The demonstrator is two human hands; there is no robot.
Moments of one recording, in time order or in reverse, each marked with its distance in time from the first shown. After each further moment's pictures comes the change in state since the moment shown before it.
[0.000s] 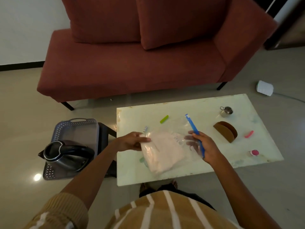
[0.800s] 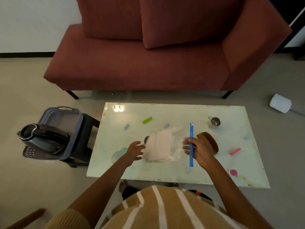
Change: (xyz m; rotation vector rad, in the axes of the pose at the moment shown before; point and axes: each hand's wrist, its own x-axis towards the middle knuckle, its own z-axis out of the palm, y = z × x) left_hand 0.098 0.032 0.213 -0.393 0.614 -0.077; right_hand 0.052 -0.088 -0.169 -0.158 -0.020 0.079
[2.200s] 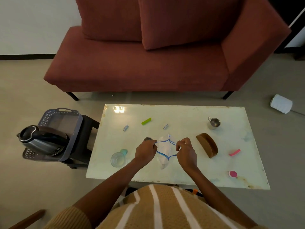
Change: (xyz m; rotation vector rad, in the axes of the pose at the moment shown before) left_hand -0.016 0.012 0.045 0.963 0.136 0.515; right_hand -0.003 0.042 0.035 -1.194 0.269 -0.551
